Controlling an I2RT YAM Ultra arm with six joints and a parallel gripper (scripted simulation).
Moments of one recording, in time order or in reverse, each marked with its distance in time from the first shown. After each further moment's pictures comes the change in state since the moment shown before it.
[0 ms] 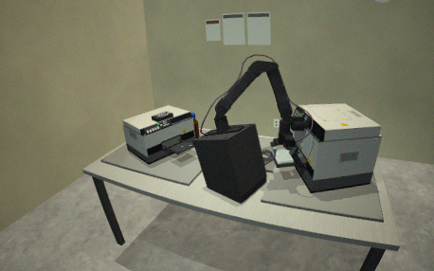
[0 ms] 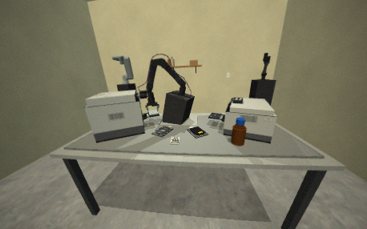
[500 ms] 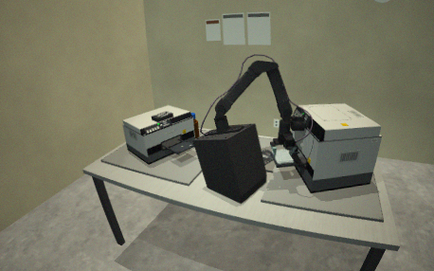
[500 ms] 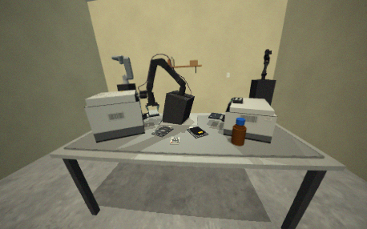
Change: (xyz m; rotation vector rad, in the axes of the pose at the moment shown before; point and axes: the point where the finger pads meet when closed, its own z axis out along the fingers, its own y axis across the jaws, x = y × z) arm 0.000 -0.001 0.000 0.005 0.001 0.001
